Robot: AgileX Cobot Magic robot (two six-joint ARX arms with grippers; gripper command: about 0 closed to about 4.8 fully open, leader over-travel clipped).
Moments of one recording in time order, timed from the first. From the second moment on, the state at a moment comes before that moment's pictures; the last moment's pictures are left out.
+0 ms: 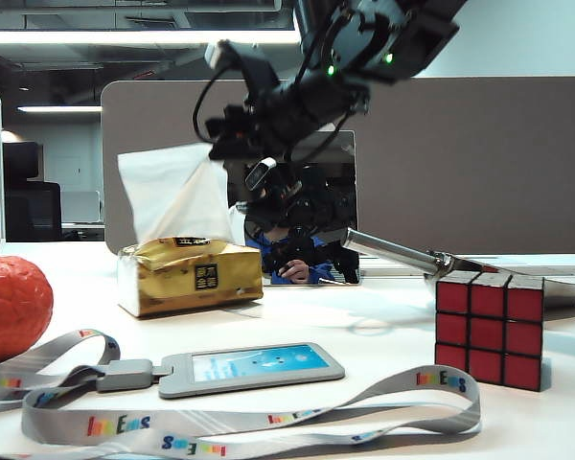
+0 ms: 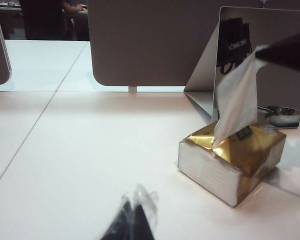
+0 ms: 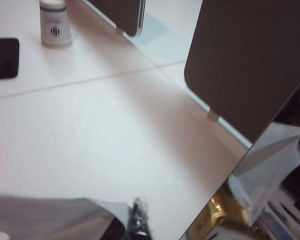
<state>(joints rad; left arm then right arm) 0.00 0.00 0.01 0.00 0.14 -0.02 0.58 2.03 1.53 0.27 -0.34 -0.26</state>
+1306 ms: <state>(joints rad) 0.00 0.00 0.01 0.00 0.14 -0.02 0.63 1.74 1.53 -0.23 -0.36 -0.32</state>
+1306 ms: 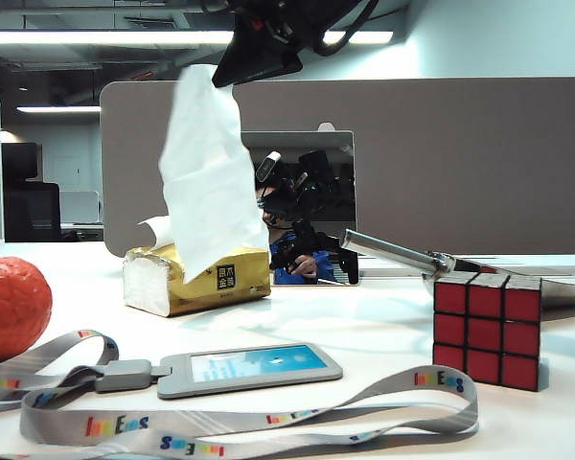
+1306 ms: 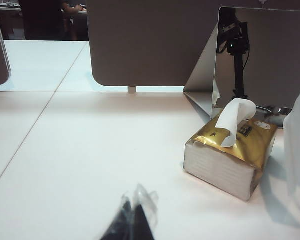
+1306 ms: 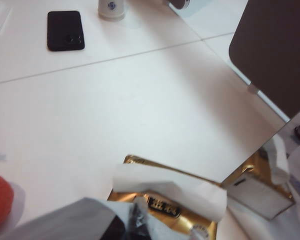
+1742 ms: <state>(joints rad) 0.00 0.00 0.01 0.00 0.14 -0.02 0.70 1.72 1.37 -0.42 -0.33 -0.19</state>
